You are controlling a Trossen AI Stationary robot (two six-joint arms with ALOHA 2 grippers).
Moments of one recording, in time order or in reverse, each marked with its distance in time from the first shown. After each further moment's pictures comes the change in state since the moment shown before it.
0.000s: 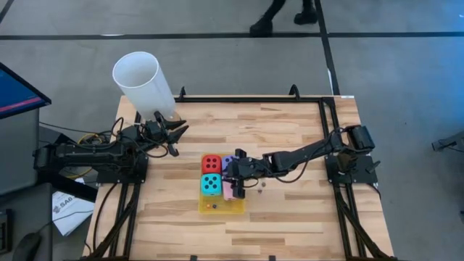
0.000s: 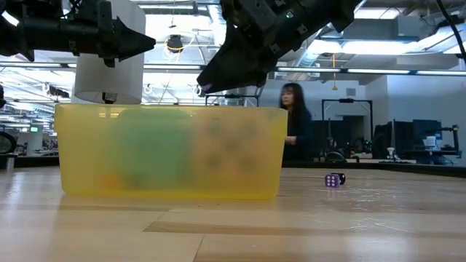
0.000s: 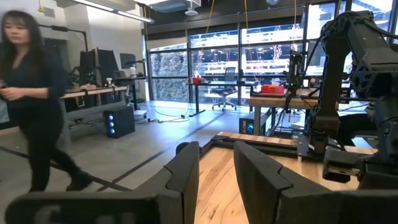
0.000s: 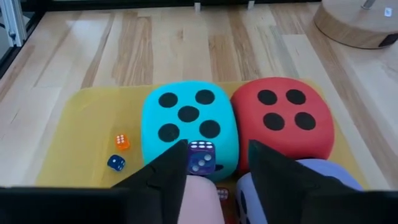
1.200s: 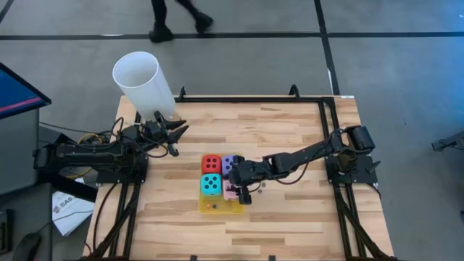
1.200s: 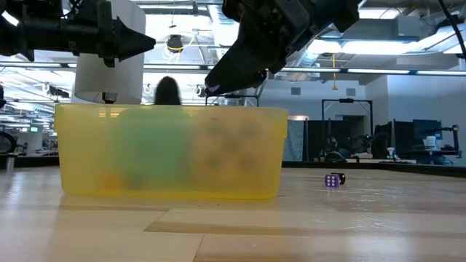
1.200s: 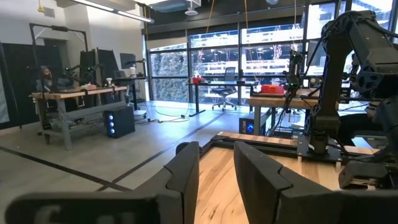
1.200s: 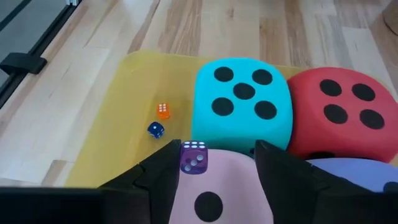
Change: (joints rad) left arm 0.000 0.000 0.000 0.000 0.000 0.000; right arm 0.015 0.000 0.000 -0.052 -0.143 -0.107
